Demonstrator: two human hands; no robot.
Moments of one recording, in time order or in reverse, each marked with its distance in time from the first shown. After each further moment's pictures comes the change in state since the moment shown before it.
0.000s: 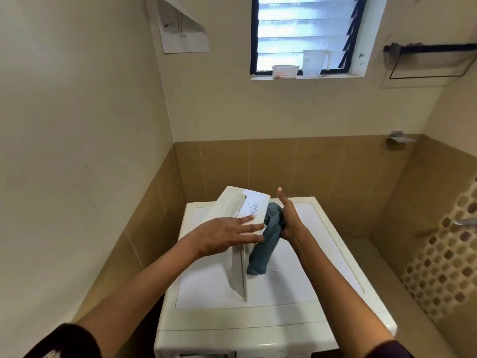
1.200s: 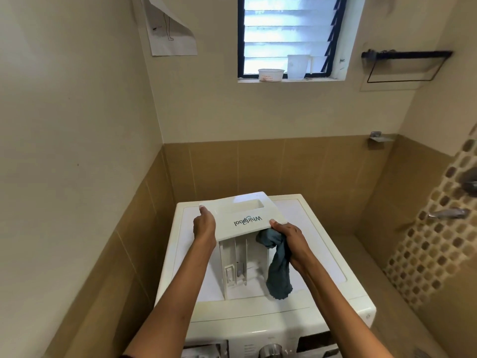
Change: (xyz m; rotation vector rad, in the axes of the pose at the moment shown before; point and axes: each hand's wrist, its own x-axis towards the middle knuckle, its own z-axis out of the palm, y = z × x) left_hand 0.029 0.025 0.007 -1.617 0.738 -1.671; right_hand -0.079 0.038 -0.029 -0.174 0.152 -0.230
